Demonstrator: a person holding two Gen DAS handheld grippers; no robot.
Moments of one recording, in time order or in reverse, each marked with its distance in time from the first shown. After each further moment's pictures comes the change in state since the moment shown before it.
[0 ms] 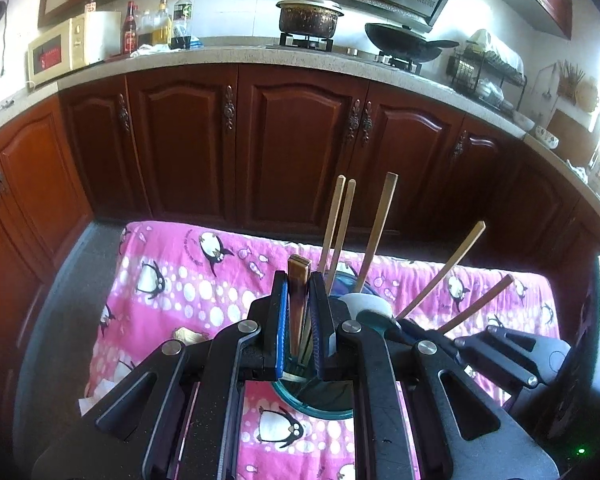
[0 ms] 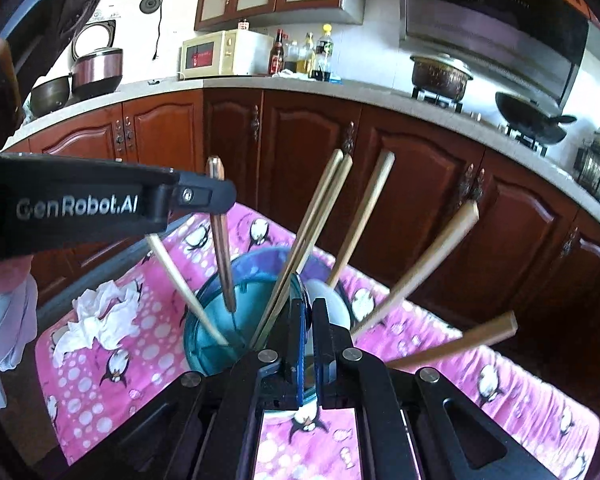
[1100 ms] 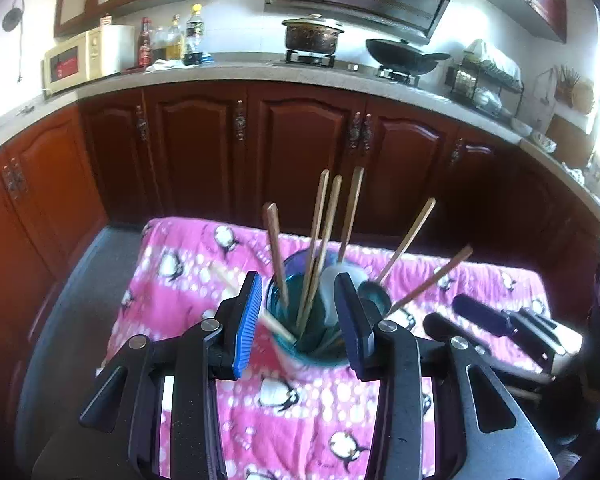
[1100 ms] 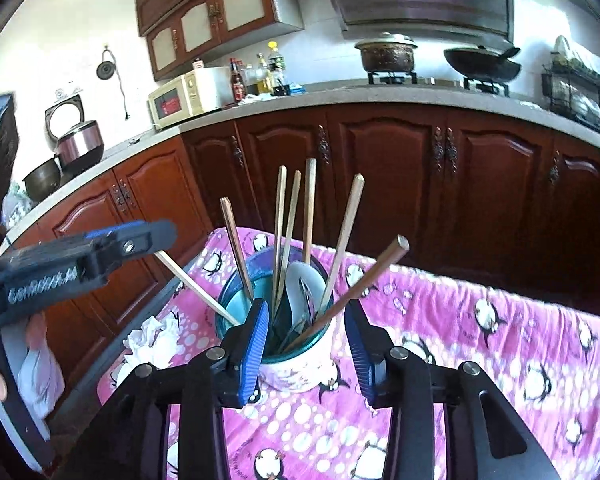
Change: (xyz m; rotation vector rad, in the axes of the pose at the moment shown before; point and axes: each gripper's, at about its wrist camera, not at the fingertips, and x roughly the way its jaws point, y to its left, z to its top) left arm -0.064 -0.012 -0.033 -0.005 -0.054 0.054; right arm -0.068 -0.035 -0.020 0.293 -0.028 0.063
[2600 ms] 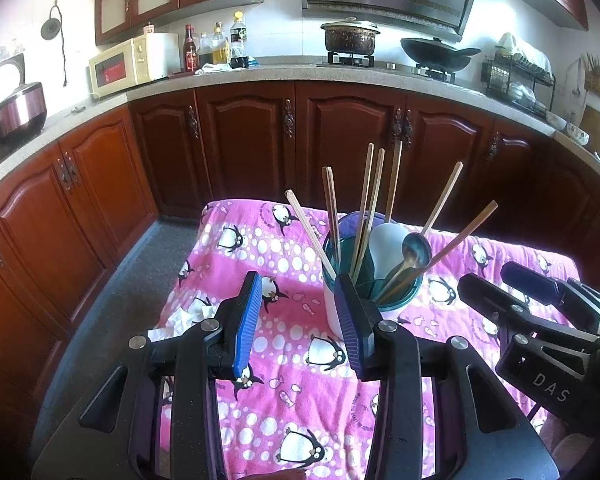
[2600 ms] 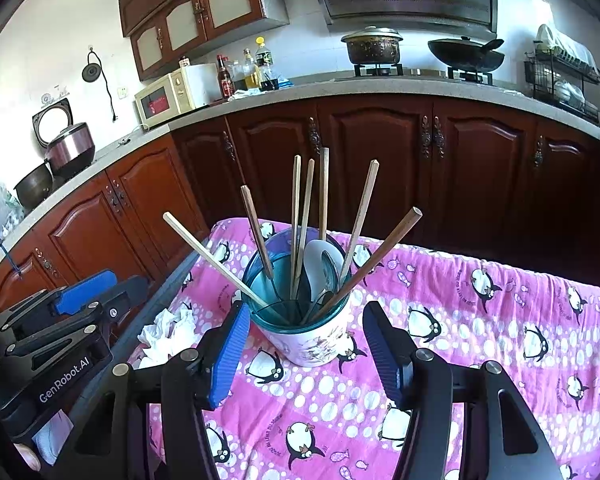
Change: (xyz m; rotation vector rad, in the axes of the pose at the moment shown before) left arm -0.037 0.007 -0.045 -0.002 -0.020 0.167; right arm -0.023 0.025 -0.007 0.035 0.023 -0.041
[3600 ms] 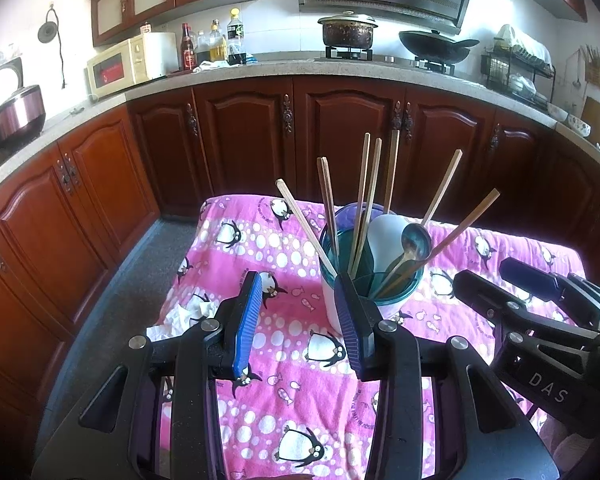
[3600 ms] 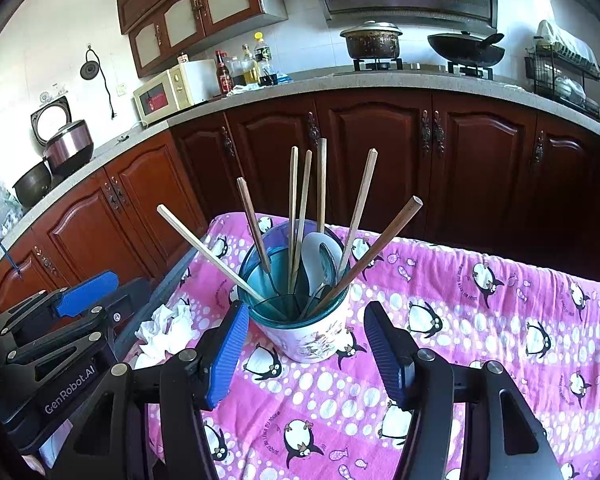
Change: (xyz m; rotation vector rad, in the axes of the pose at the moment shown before) left arm 0.006 -0.006 -0.003 0.018 0.015 0.012; right arm 0.004 -0.003 -0.002 0.006 0.014 0.002
